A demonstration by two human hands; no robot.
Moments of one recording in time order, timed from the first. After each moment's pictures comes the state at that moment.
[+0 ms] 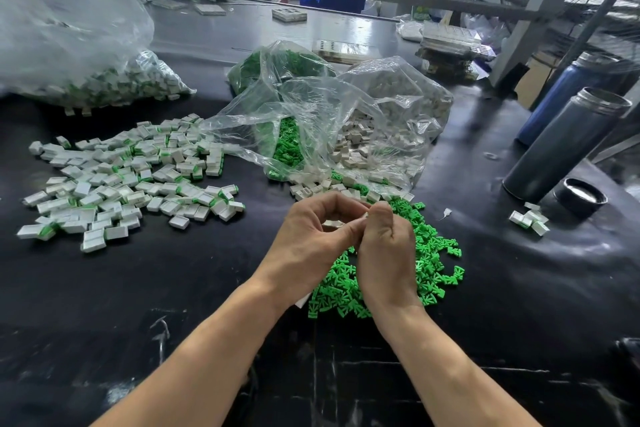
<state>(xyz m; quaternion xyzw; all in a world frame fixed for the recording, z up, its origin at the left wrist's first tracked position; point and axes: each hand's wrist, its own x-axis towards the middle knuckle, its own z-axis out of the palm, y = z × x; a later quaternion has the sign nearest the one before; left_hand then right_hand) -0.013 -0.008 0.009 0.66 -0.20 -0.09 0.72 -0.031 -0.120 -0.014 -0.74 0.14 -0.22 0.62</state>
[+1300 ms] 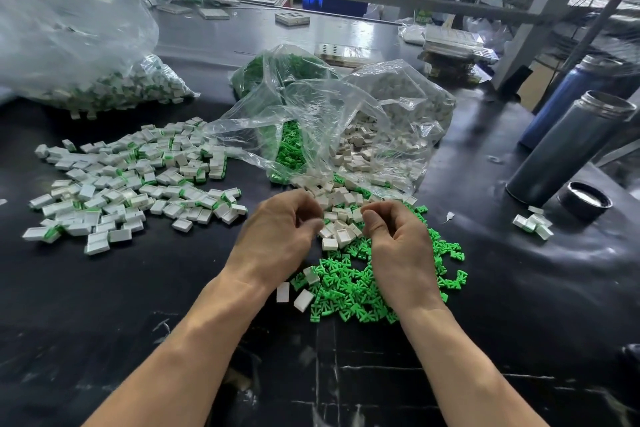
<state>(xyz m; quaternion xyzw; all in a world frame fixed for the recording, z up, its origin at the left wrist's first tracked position) 0.012 0.024 0.000 0.88 -0.13 0.04 0.45 -0.035 -0.144 -0.012 -0.78 0.11 -0.21 0.57</state>
